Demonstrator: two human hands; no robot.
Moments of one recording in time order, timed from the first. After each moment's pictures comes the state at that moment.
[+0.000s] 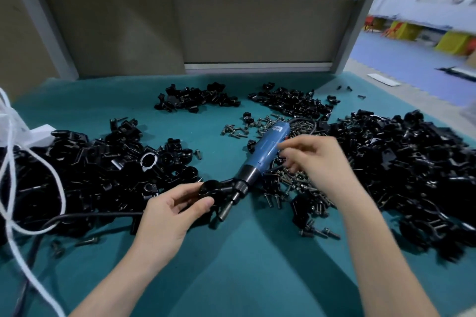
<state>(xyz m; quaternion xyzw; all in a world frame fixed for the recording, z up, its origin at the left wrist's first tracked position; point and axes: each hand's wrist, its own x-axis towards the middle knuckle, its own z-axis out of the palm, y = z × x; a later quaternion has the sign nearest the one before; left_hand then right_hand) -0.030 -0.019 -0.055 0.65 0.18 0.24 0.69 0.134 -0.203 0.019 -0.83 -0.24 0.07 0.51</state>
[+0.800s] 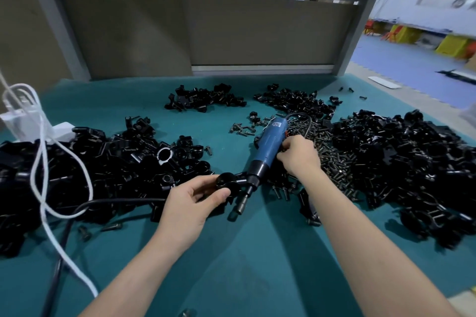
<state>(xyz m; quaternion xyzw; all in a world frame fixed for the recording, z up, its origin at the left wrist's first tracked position) -0.034 -0.026 -0.046 0.67 0.17 0.23 0.68 0.165 -0.149 -0.022 -0.96 -0.12 0.00 0.26</state>
